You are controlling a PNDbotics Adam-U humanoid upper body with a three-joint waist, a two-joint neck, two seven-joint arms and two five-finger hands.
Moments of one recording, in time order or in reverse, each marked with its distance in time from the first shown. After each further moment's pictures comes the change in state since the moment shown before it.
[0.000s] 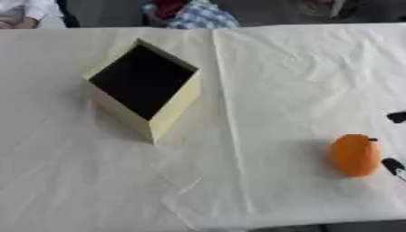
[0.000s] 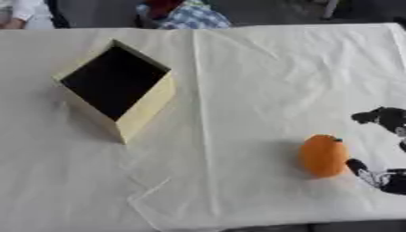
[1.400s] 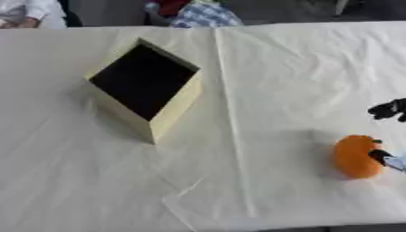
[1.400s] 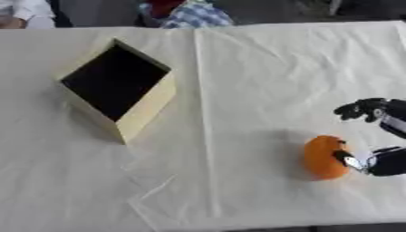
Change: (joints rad) left arm -0.001 -0.001 -0.012 0.000 0.002 0.006 -0.023; right arm -0.111 -0.097 0.096 0.000 -0.208 0.194 0.328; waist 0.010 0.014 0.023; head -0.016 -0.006
